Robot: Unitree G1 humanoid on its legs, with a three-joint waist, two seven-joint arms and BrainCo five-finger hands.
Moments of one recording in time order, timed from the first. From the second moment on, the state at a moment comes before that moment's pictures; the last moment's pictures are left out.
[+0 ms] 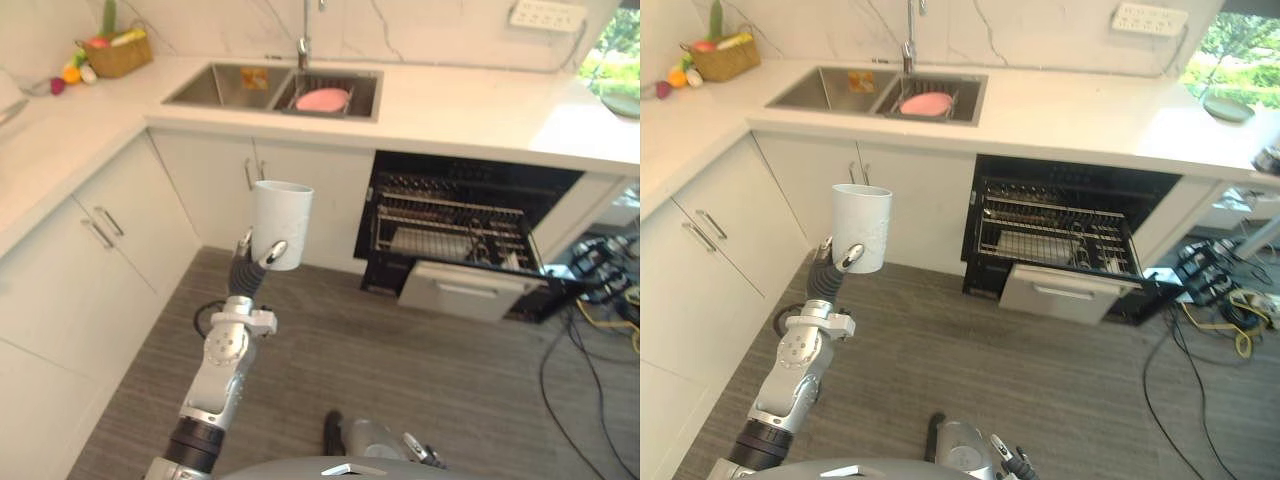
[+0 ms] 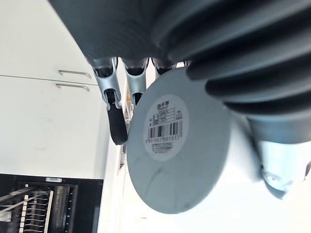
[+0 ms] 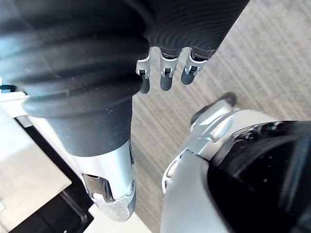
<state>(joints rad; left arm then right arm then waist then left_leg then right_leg) -0.02 0.01 -0.23 -0.05 -0.17 -0.15 0.17 0.25 -0.09 -0.25 0.89 0.63 0.02 0.12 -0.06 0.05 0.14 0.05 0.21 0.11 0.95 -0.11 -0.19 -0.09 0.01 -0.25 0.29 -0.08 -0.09</state>
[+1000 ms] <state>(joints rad) 0.04 0.11 -0.09 -0.06 -0.21 -0.17 0.15 0.20 -0.08 -0.32 1.03 0.60 0.02 0.12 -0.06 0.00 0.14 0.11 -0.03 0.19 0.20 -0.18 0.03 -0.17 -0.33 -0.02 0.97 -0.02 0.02</state>
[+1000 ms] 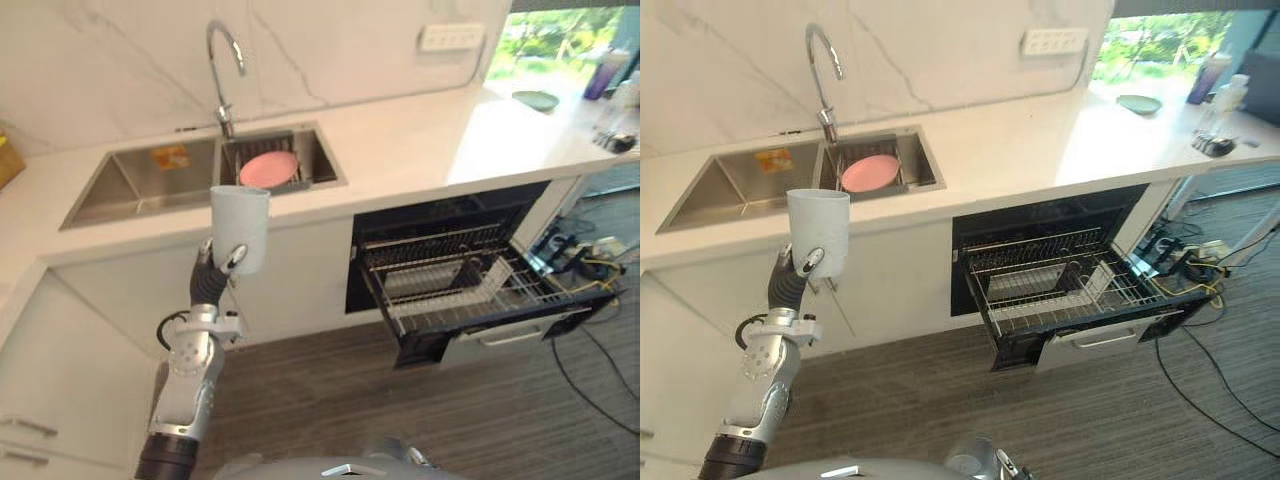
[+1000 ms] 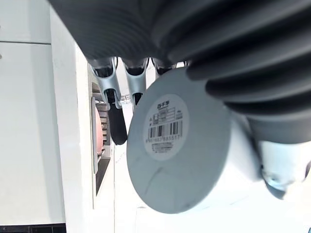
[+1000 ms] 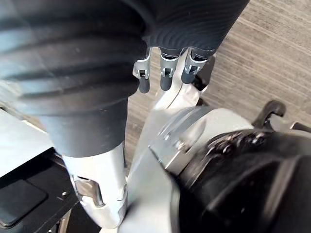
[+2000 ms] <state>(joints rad) 0.04 0.13 -0.20 -0.02 -0.23 -0.23 0.11 0.18 -0.16 -0.29 1.03 0.56 -0.05 0.03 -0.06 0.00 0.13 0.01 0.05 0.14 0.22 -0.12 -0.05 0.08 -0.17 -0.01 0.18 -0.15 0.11</state>
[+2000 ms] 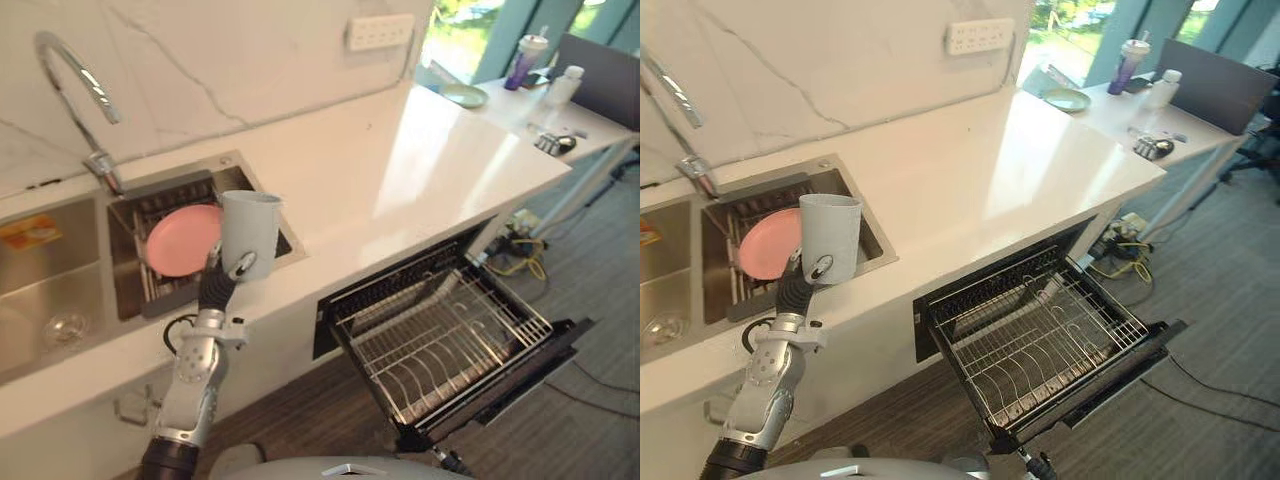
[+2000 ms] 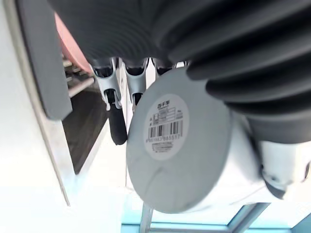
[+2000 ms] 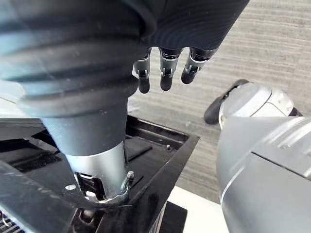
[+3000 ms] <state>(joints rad) -0.12 0.06 -0.16 -0.02 0.10 -0.29 0.59 0.13 -0.13 -0.29 -0.30 0.76 -0.05 0.41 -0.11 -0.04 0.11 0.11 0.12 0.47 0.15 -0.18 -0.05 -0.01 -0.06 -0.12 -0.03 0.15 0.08</state>
